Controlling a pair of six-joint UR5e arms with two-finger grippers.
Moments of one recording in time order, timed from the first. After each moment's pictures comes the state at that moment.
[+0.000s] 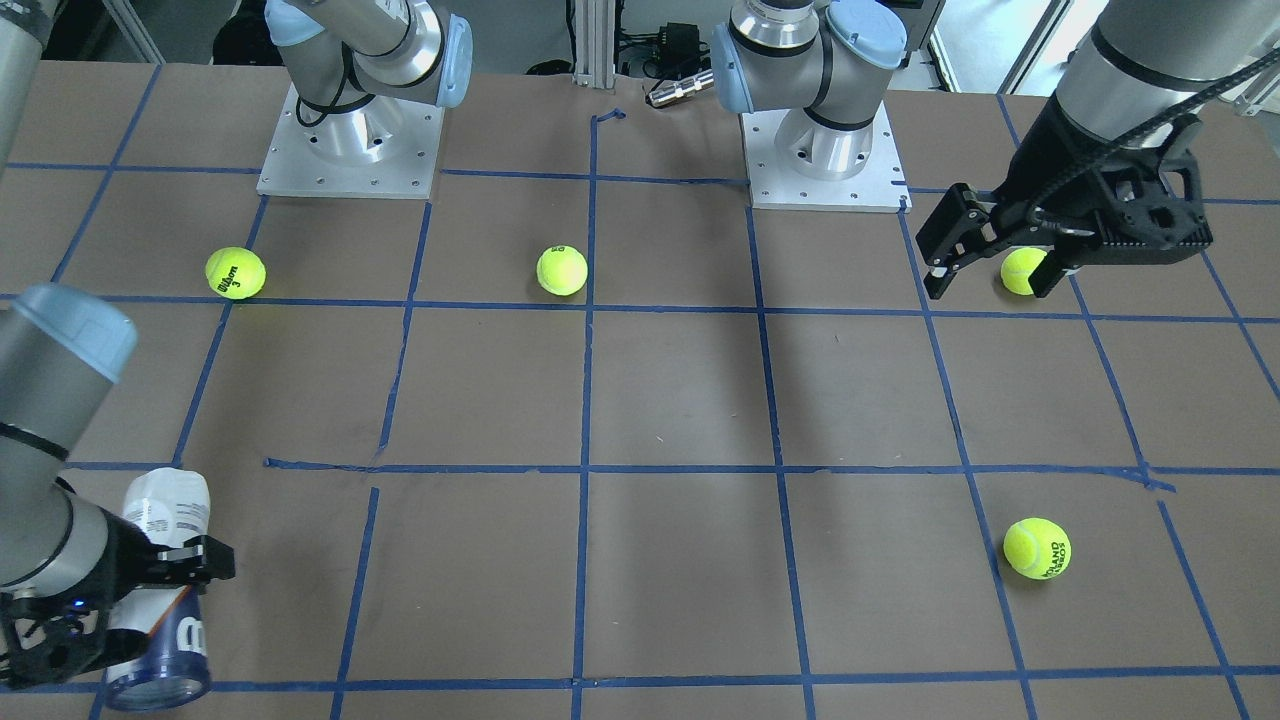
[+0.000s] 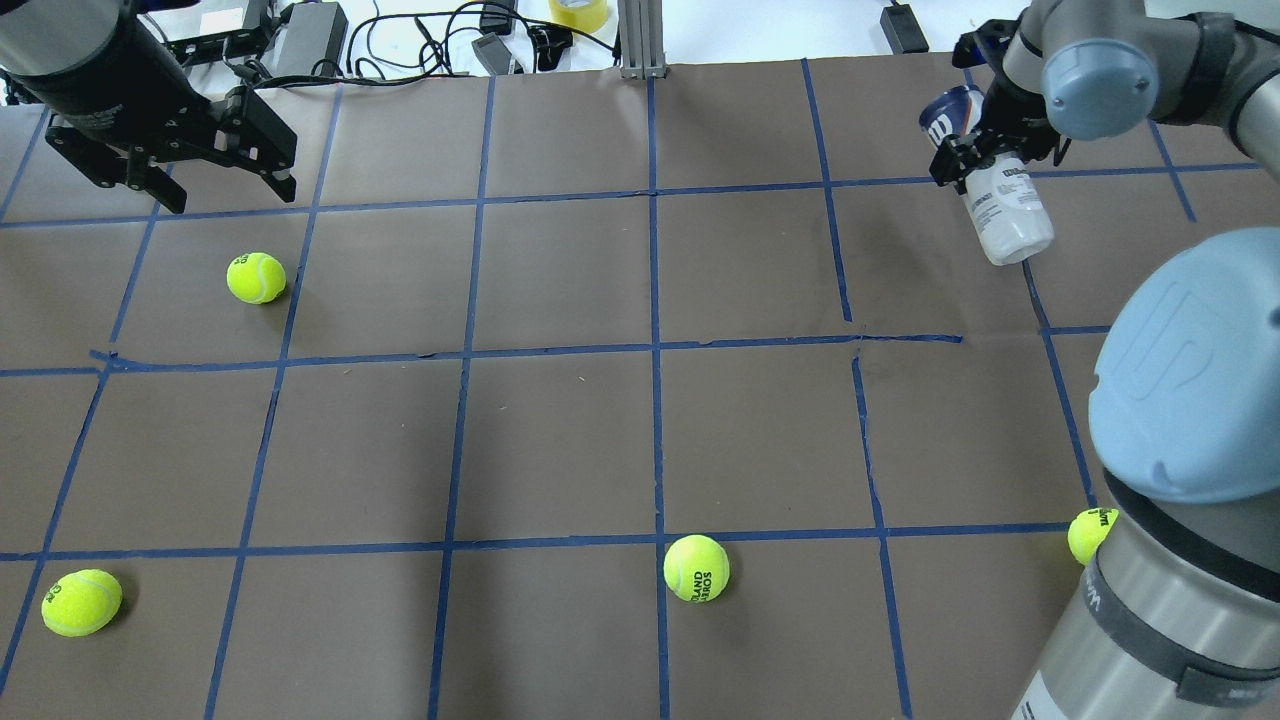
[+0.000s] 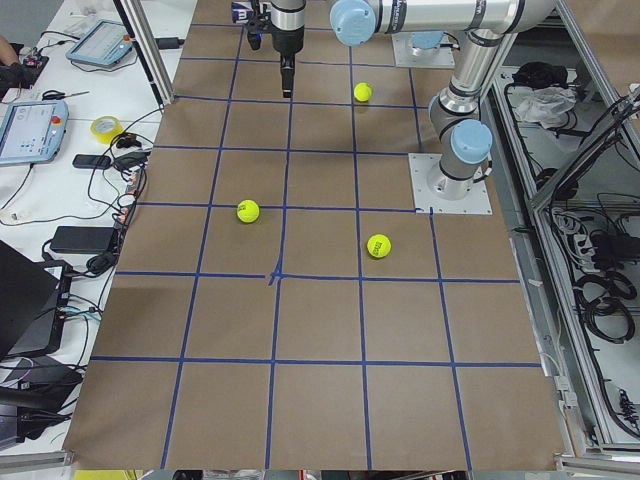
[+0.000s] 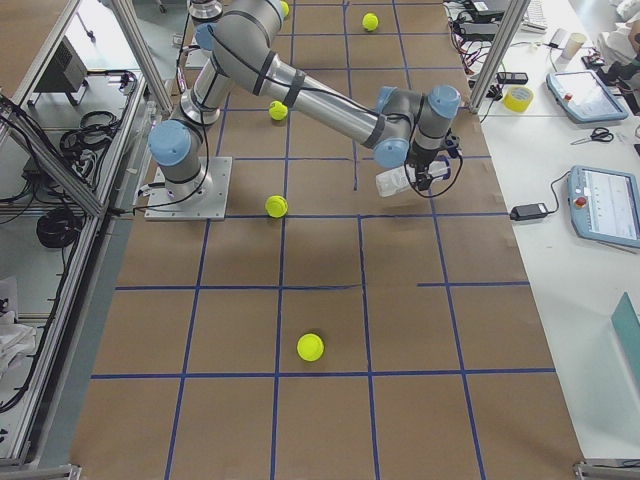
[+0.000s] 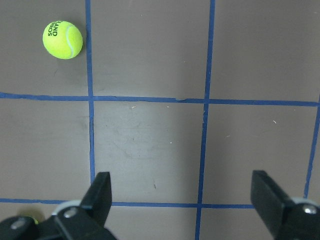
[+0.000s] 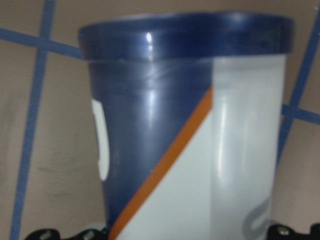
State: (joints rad) left arm -1.39 -1.58 -1.51 -1.55 1.55 0.12; right arm 1.39 -0.96 1.35 -1.96 -1.58 -0.50
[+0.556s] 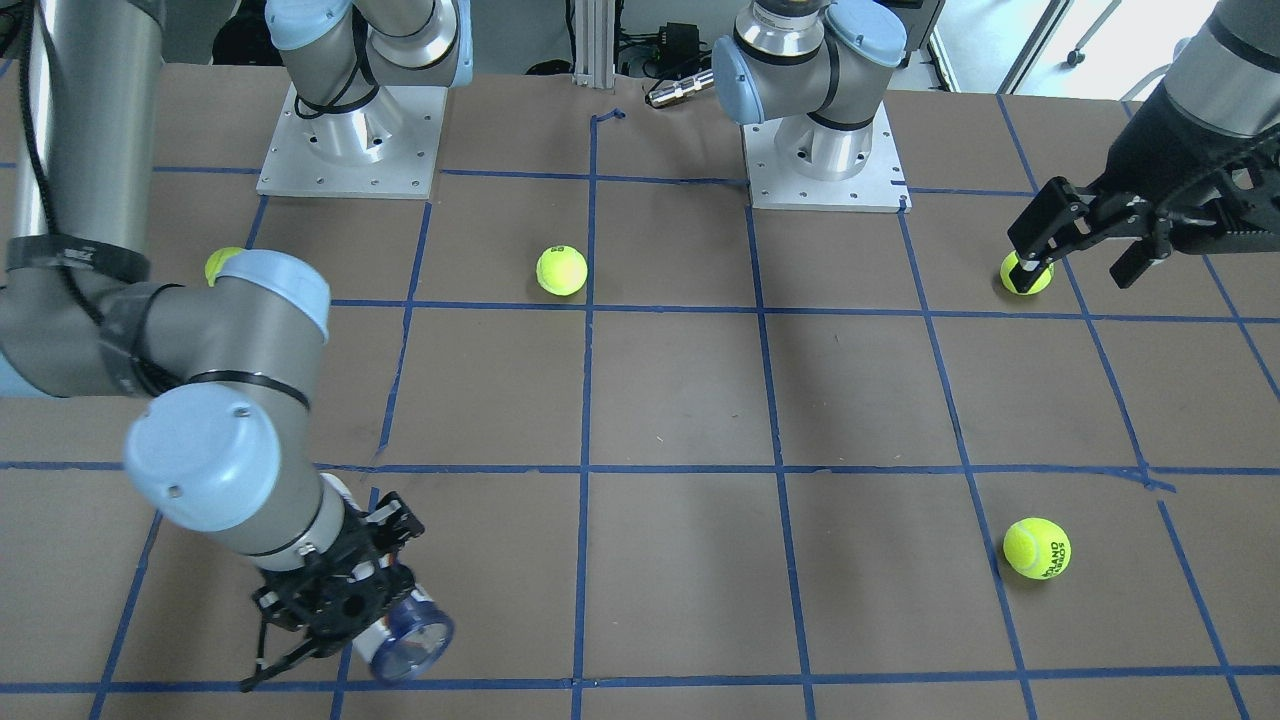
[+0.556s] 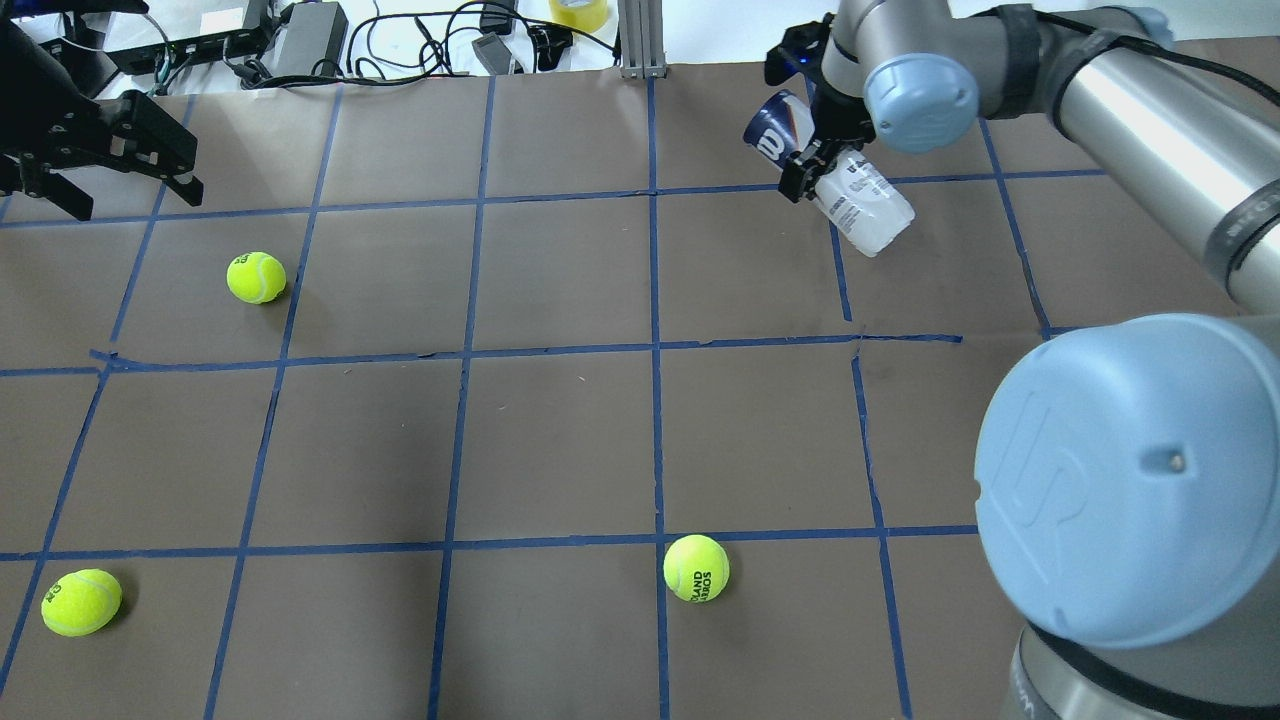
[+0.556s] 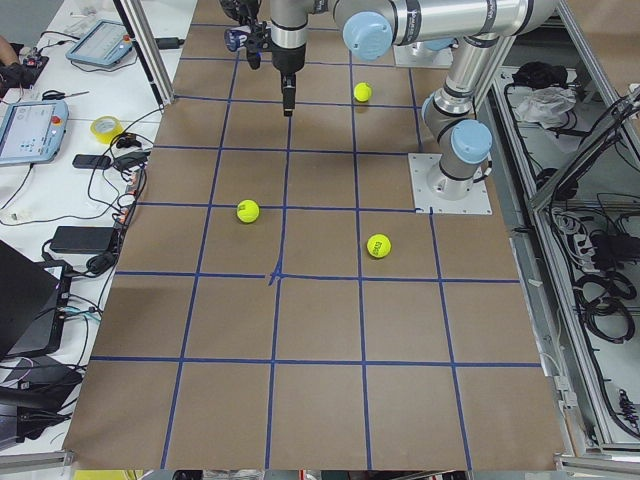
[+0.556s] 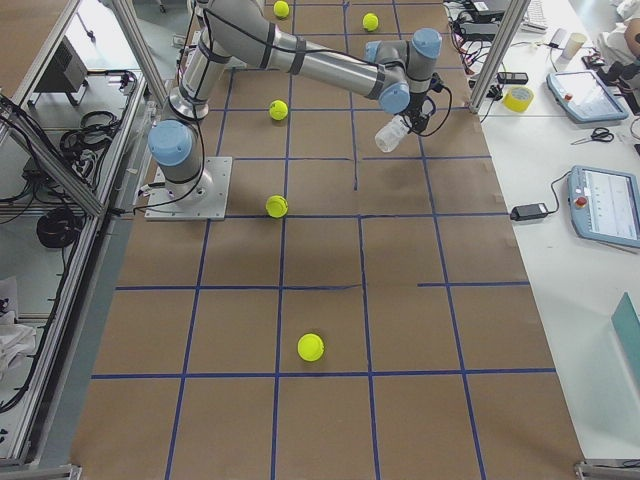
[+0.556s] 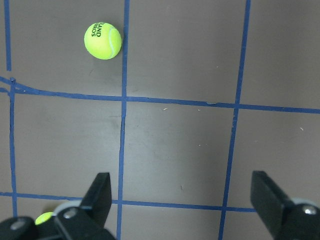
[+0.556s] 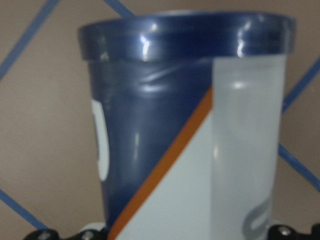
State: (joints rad) left arm -1.25 -1.57 -1.52 -1.55 1.54 0.22; right arm 1.65 -0.97 1.33 -2.00 -1.54 -0.70
